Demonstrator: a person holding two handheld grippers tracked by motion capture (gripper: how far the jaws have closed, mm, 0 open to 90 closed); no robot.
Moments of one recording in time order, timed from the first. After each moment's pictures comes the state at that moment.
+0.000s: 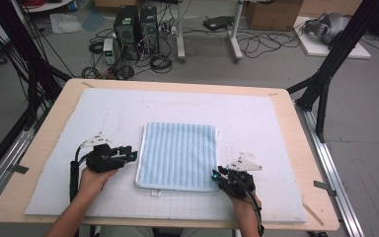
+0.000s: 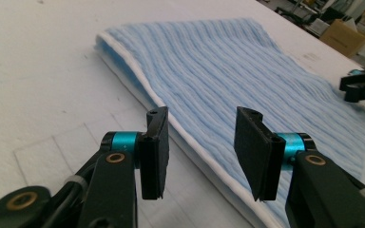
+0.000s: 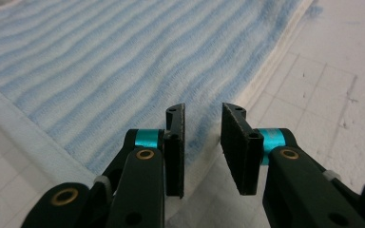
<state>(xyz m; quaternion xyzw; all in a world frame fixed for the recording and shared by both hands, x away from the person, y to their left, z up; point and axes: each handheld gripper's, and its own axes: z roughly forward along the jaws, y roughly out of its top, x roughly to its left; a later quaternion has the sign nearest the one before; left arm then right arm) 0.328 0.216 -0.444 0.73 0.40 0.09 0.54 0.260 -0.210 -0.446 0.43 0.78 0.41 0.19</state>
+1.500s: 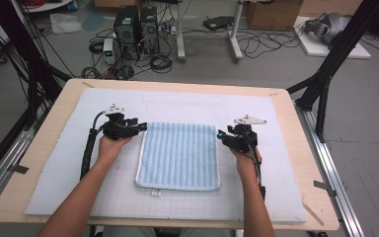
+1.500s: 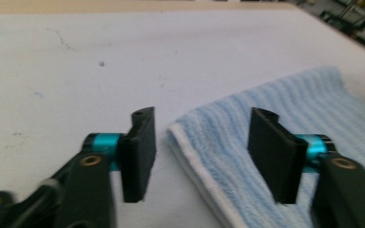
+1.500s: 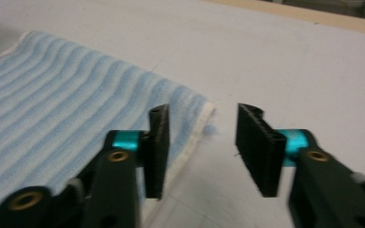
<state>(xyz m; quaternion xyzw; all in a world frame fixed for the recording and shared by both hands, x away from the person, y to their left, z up) 0.416 0.195 -0.429 0.72 0.45 0.14 0.52 0.377 -0.235 -0.414 0.47 0.75 0.42 0.22</state>
